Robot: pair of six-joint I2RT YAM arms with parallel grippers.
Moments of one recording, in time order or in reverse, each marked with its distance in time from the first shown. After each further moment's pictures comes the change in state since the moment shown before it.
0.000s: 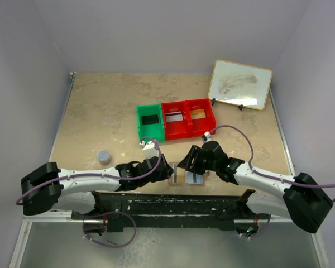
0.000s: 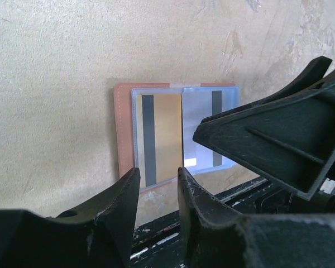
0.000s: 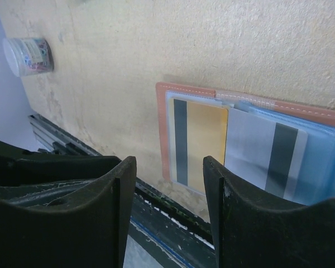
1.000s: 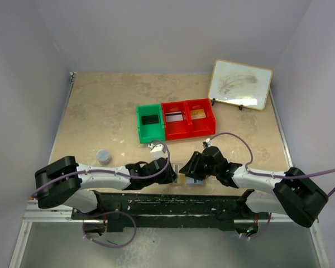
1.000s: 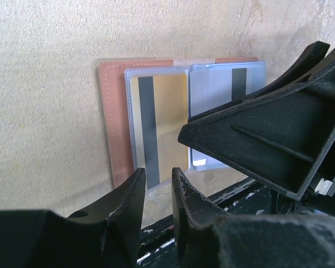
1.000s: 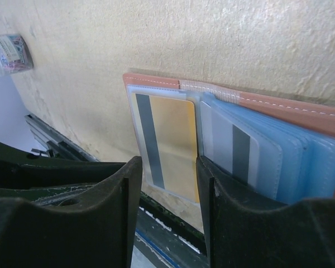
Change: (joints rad) left arm 0.000 0.153 0.013 0.087 0.107 0.022; right arm -0.004 0.100 -0.108 0.161 -0.050 0.057
